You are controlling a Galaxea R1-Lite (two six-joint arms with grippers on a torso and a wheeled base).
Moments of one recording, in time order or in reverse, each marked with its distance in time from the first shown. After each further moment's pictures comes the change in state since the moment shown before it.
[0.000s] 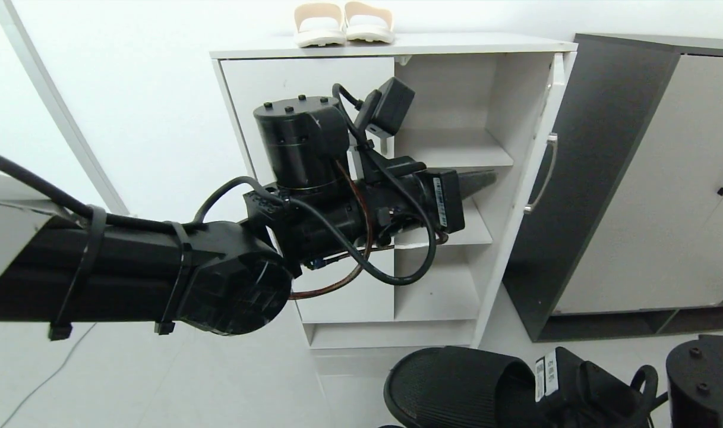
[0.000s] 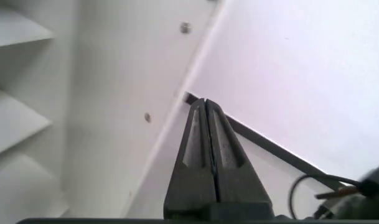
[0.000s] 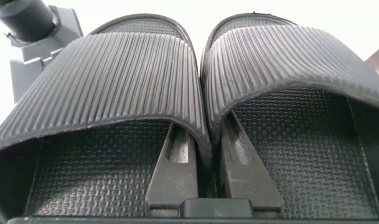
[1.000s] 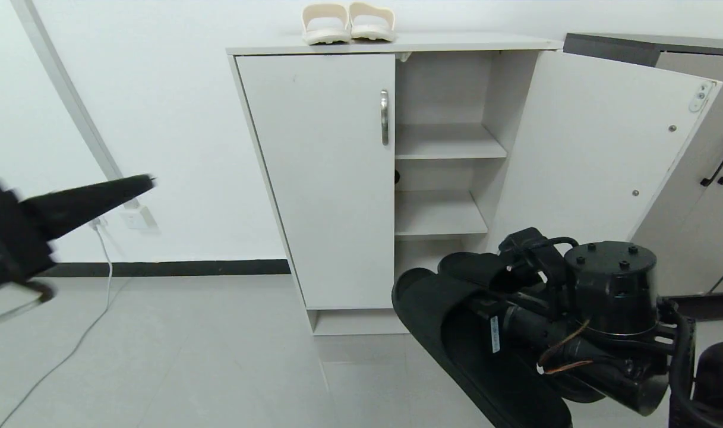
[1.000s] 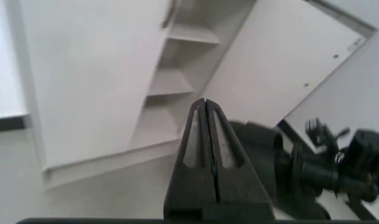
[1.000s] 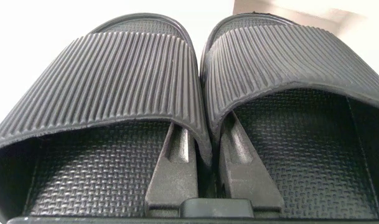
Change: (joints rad) left arm 0.447 -0.911 0.510 0.517 0.269 0.036; right arm -0.214 0.236 -0.281 -0.039 -0.406 0.166
